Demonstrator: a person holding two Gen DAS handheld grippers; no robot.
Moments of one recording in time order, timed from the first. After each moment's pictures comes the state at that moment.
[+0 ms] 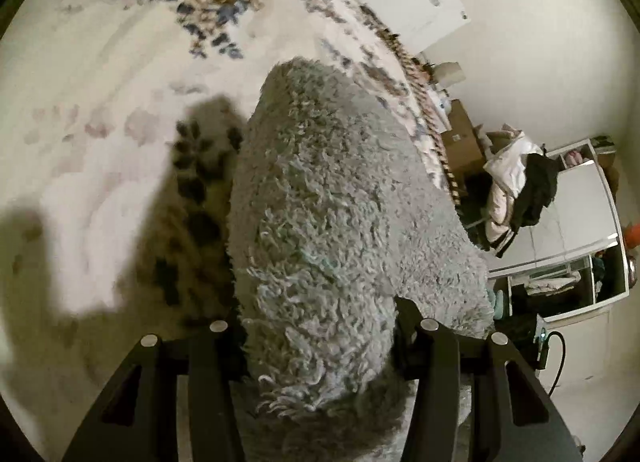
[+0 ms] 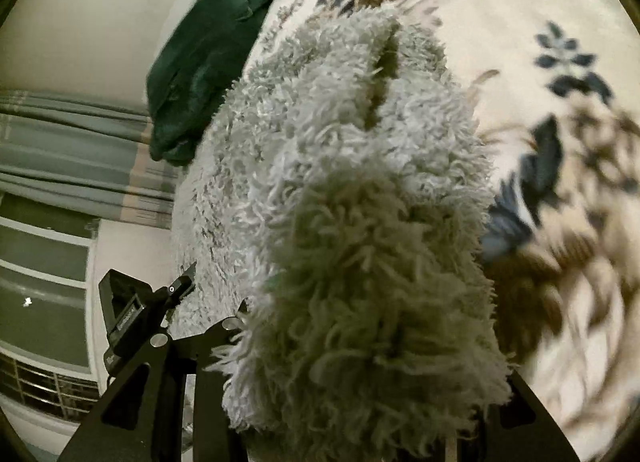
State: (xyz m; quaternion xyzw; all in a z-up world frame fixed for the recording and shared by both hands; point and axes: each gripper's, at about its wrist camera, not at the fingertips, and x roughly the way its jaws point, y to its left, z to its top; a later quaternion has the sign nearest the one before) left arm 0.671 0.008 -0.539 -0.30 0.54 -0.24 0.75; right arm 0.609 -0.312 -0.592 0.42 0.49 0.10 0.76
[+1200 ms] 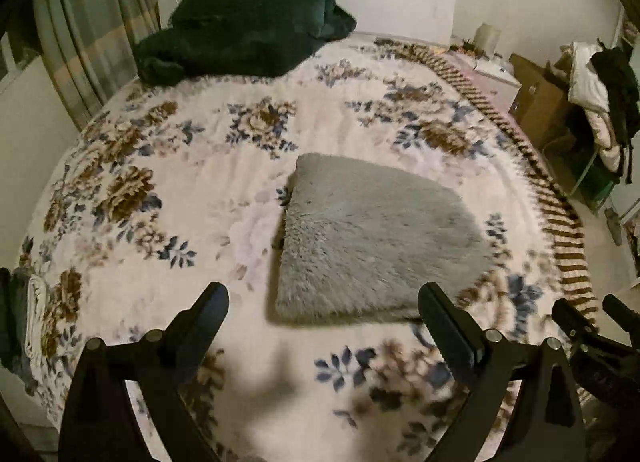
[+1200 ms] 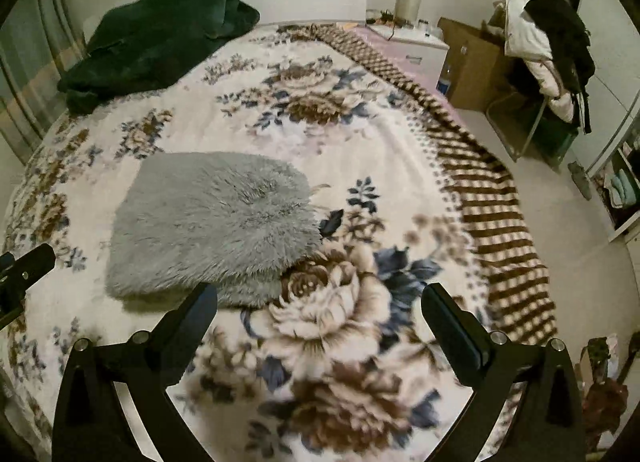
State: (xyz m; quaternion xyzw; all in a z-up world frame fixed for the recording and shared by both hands) left arm 0.493 -0.053 -0.331 0.01 0.47 -0.05 0.88; right arm 0.451 -0.283 -0.335 0.06 0.48 -0.14 0.86
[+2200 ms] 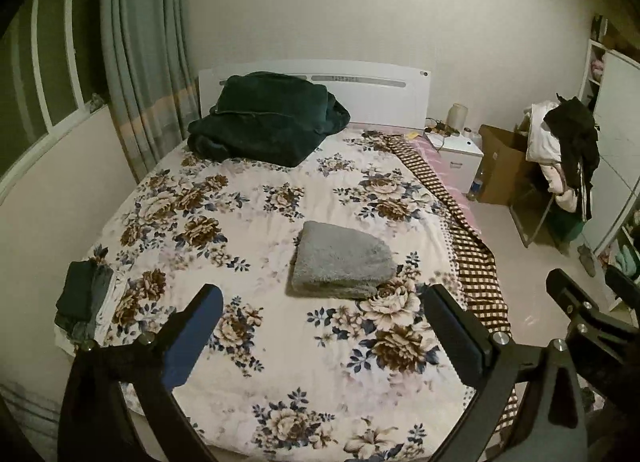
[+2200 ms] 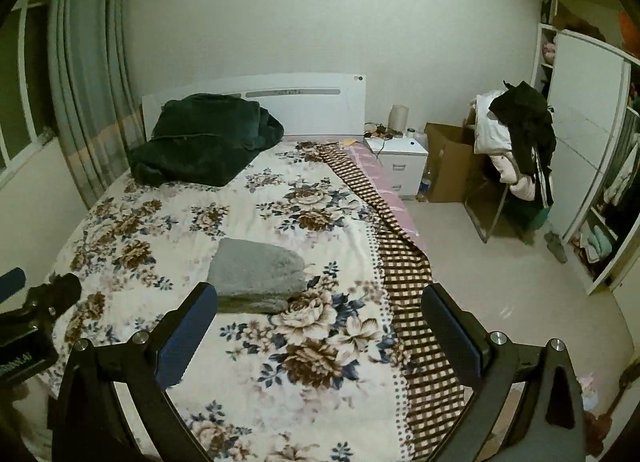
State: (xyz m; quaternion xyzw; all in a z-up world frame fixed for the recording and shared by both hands) left arm 0.213 -0.048 -0.055 0.00 0.36 -0.04 0.93; right arm 0.129 -0.246 0.039 0.02 0.34 -0.12 0.93
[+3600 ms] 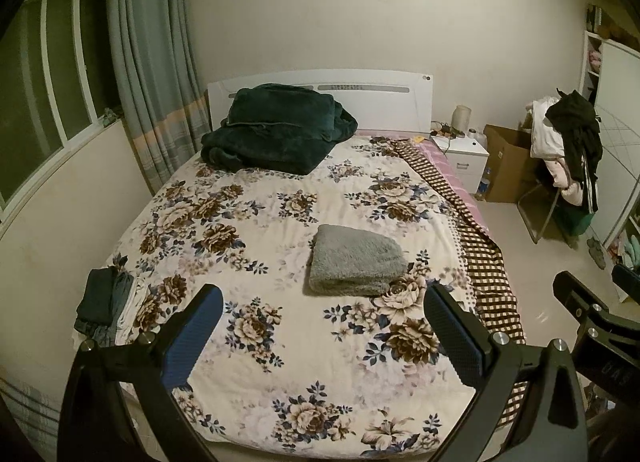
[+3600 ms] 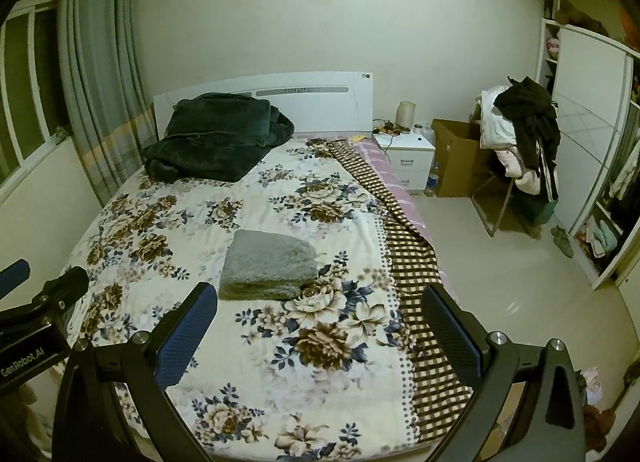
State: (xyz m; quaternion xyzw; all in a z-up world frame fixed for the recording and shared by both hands) left arm 0.175 -0.040 -0.040 0.02 0.34 -0.03 0.94; right arm 0.090 -0.241 0.051 0.03 0.34 -0.10 0.93
